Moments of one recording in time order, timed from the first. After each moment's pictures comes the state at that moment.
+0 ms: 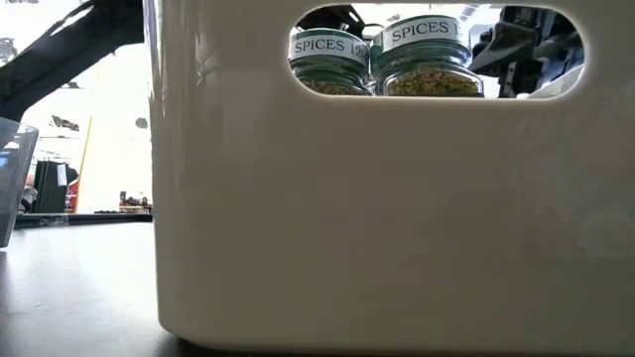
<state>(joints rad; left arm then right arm) 0.22 2.34 2.28 -1.38 -0.03 0.15 -0.47 0.79 0.52 -0.24 -0.58 0.47</state>
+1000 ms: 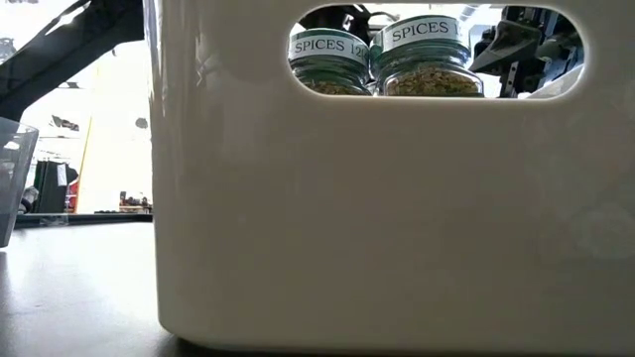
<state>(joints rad) 0.18 2.34 2.27 -1.27 -0.04 0.01 -0.47 0.77 0.52 -0.26 -0.57 0.44</state>
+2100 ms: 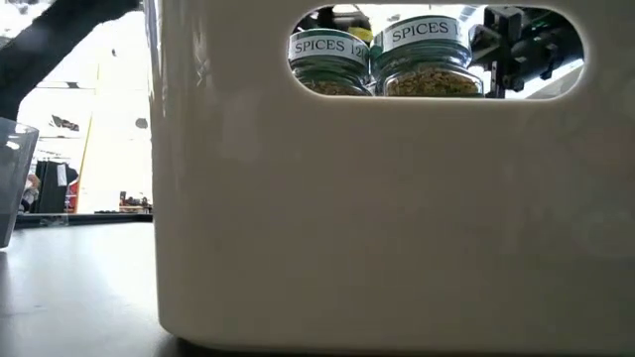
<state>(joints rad) 0.26 2.17 2.13 -1.22 0.13 0.27 -0.47 0.77 0.52 -0.12 -0.34 0.52</state>
